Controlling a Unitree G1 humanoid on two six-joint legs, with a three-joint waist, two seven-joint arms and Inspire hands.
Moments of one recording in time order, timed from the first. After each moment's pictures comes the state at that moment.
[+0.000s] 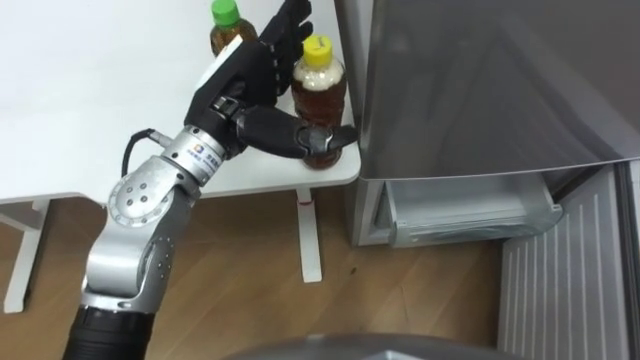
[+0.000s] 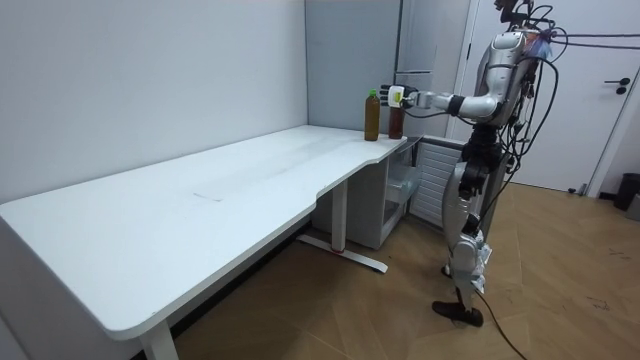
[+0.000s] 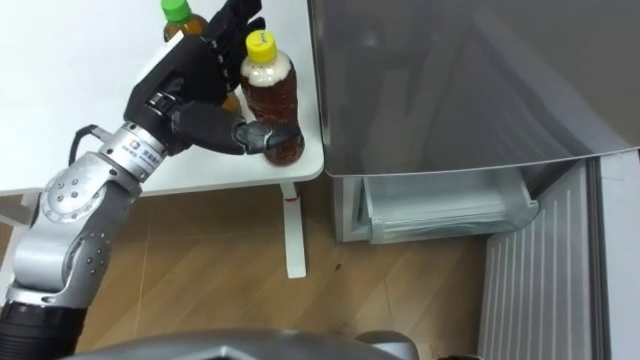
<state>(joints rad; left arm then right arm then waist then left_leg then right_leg) 0.05 0.26 -0.08 -0.19 -0.32 0.12 -0.37 0.07 -0.25 0.04 1.32 -0.21 0.13 0.18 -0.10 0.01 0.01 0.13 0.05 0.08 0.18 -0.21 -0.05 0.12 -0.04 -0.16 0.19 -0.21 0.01</state>
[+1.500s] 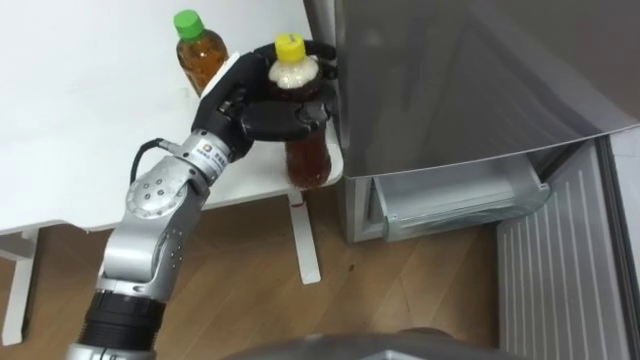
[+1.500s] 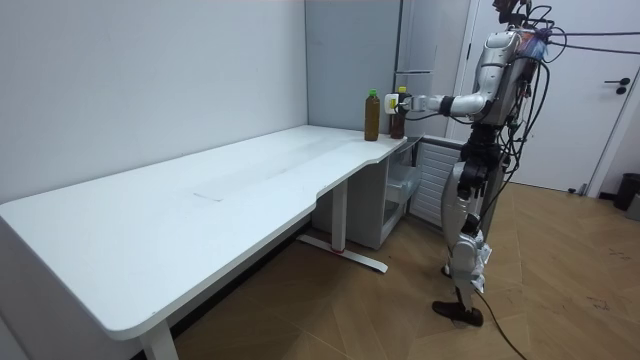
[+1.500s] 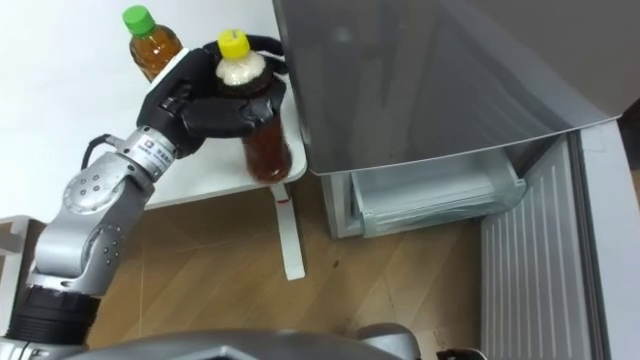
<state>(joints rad) 0.01 0.26 -0.12 -0.07 -0.32 0.16 -0.32 0.07 -0.25 0.03 1.28 -0.25 0.15 0.20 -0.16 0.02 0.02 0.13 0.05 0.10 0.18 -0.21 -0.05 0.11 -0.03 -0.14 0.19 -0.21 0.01</state>
